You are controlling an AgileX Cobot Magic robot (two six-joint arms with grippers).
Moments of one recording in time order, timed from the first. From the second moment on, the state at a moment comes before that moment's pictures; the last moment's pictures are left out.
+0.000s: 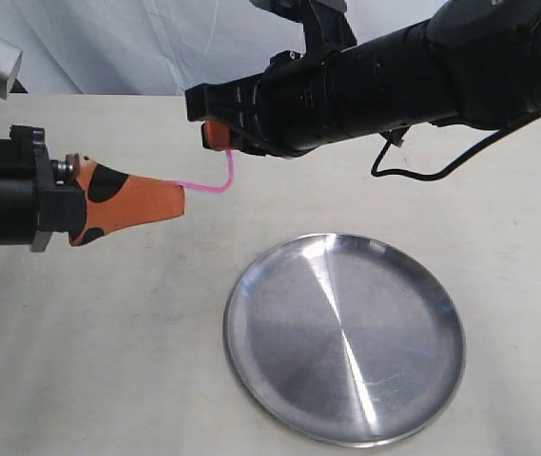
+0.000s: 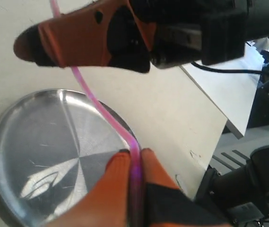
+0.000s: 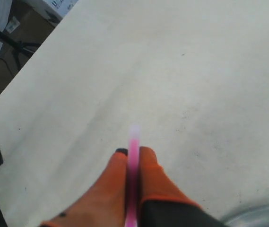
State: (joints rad) left arm -0.26 1.13 -0.60 -1.51 0.88 1.23; right arm 0.50 1.60 -1.12 1.14 0.48 -0.72
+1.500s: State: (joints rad) left arm -0.26 1.14 -0.61 -1.62 0.73 1.23; right arm 0.51 1.61 -1.11 1.15 0.60 -0.72
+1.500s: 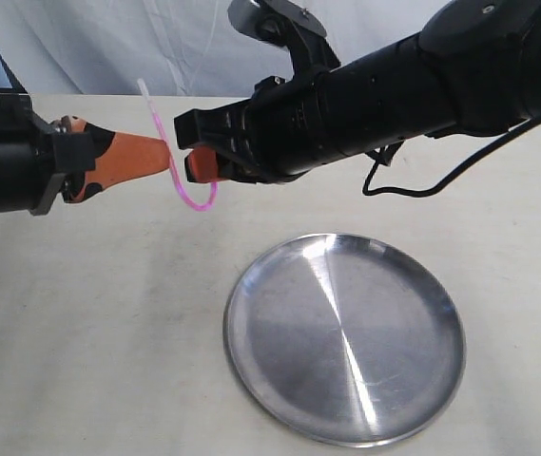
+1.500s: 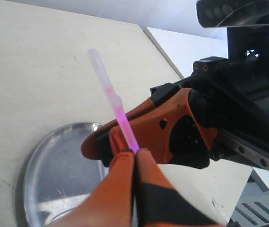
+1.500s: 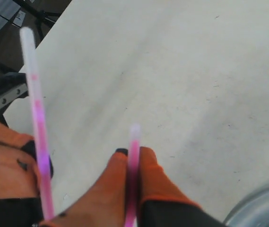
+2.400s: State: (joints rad) left arm -0.26 1.18 -0.61 -1.67 0.71 1.21; right arm 0.51 1.61 -1.11 1.15 0.63 -0.74
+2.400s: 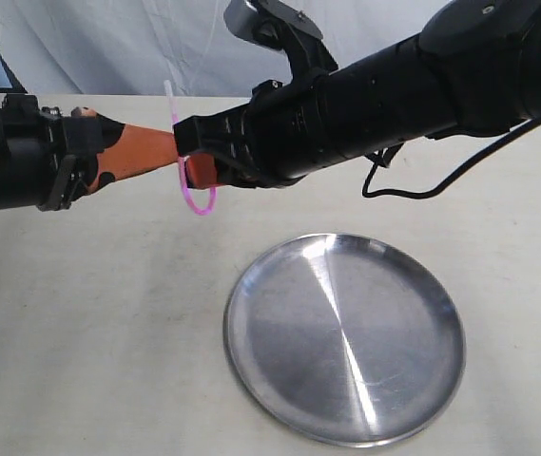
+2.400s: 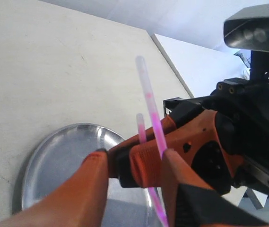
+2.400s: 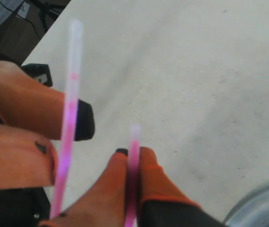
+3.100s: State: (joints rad) left arm -0.26 1.21 -0.61 -1.70 0.68 1.20; right arm 0.52 1.61 -1.11 1.16 0.68 -0.77
